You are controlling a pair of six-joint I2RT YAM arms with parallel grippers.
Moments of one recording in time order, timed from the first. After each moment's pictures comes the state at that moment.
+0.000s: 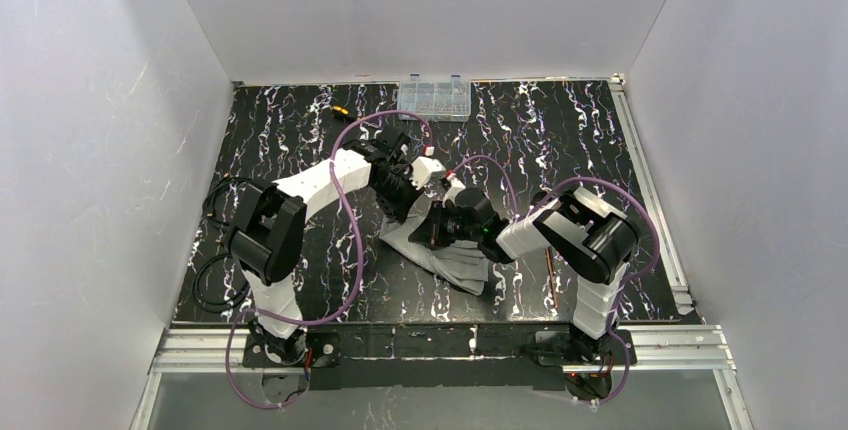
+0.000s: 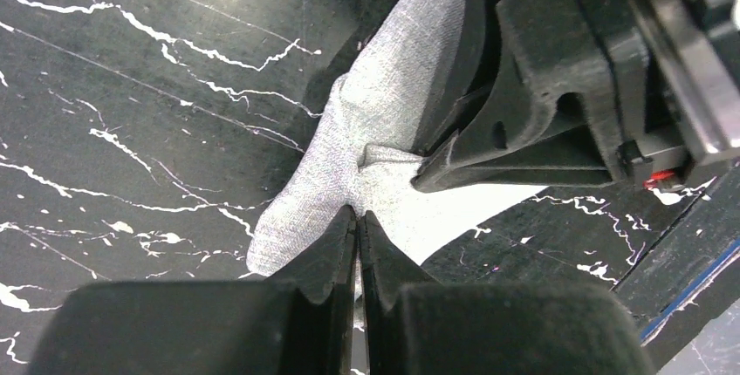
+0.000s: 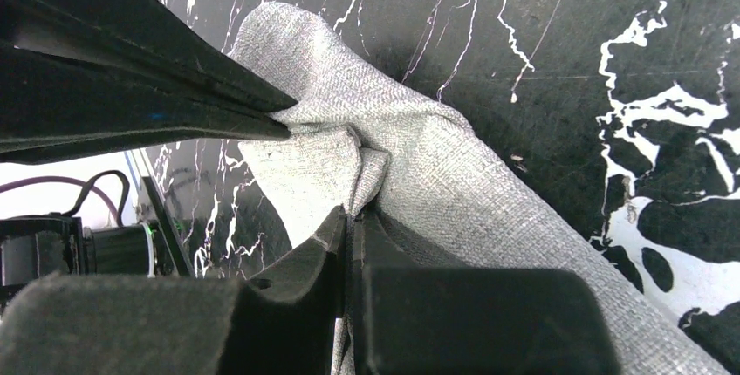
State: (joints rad) left arm -0.57 1.82 1.30 -0.77 0.34 0.41; right arm 0.82 1.86 0.66 0.72 -0.32 0.81
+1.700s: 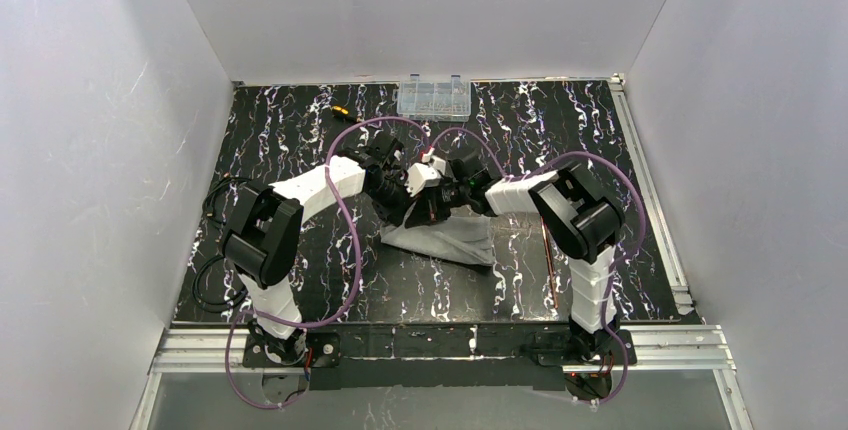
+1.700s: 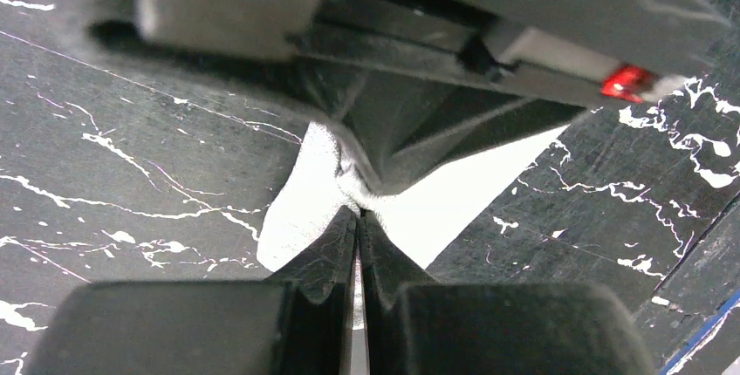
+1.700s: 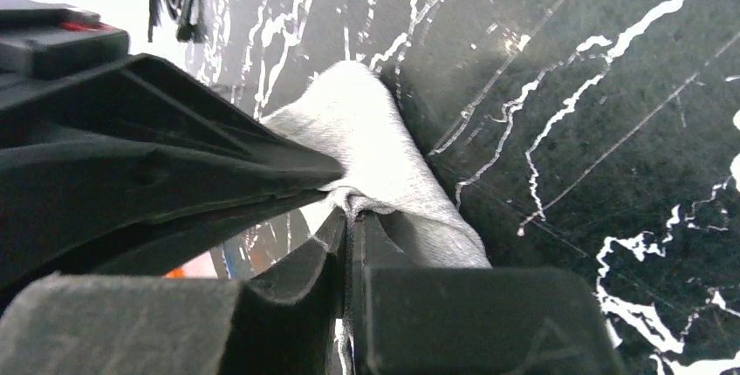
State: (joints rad) left arm -0.55 1.78 1.21 -0.69 0.38 0.51; right arm 0.67 1.99 1.05 0.27 -0.76 0.60
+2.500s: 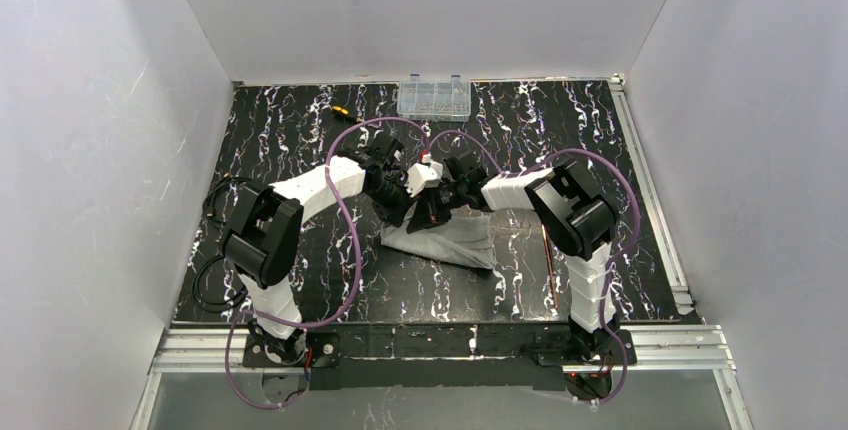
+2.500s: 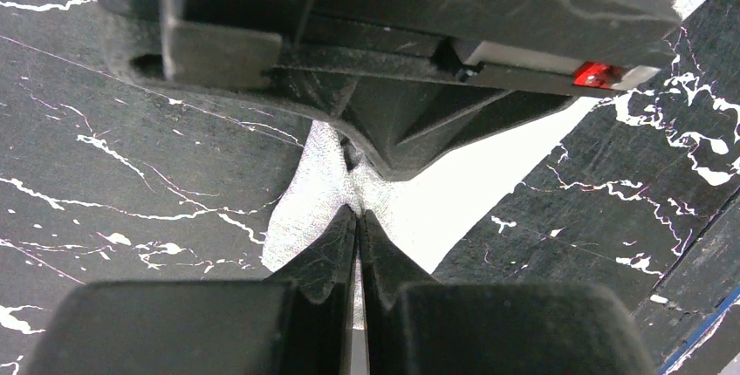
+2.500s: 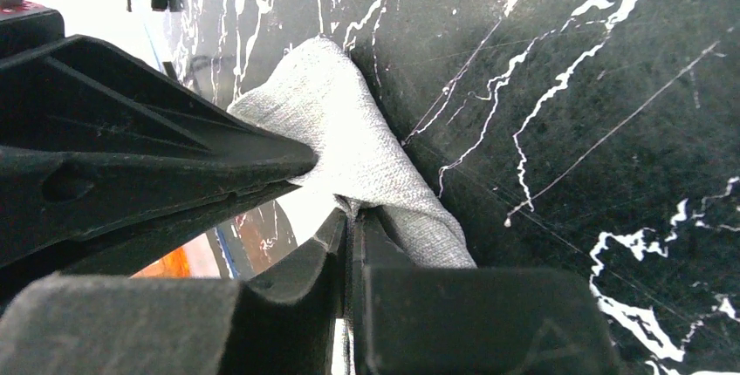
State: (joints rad) left arm -0.55 1.78 1.20 -0.69 0.39 0.51; right arm 0.67 2.04 1.12 0.12 -0.80 0.53
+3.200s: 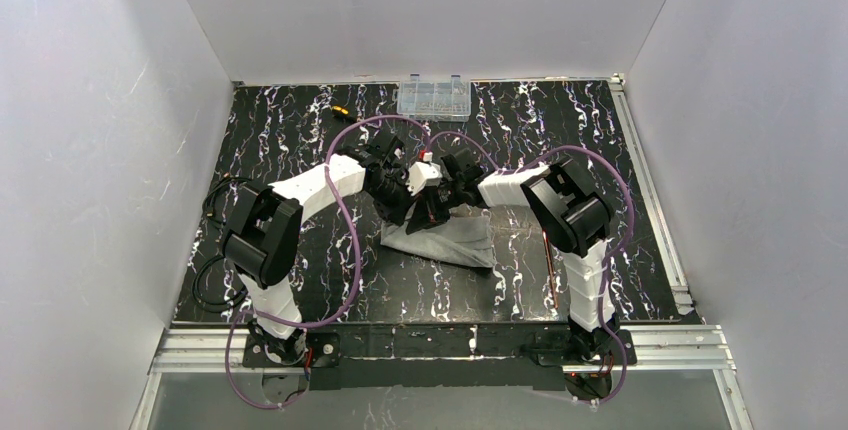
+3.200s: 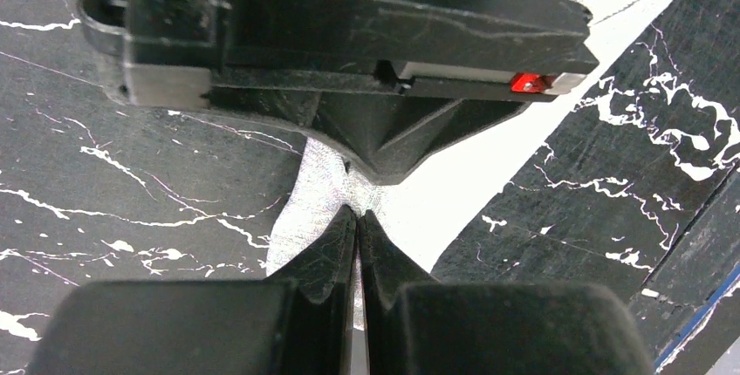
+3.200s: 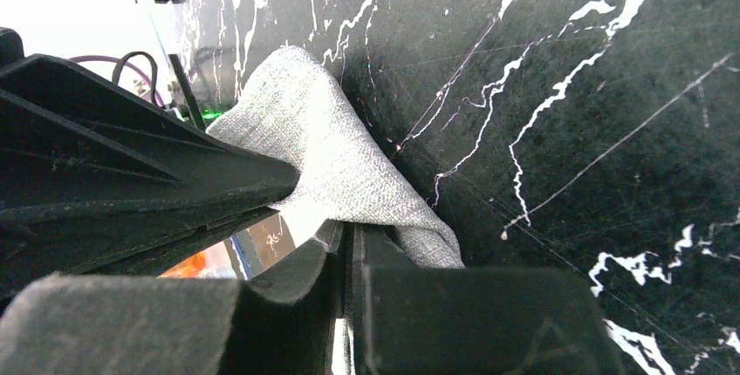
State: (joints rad) left arm -0.55 1.78 1.22 -0.70 0.41 0.52; right arm 0.67 2.08 1.17 0.05 -0.84 0.52
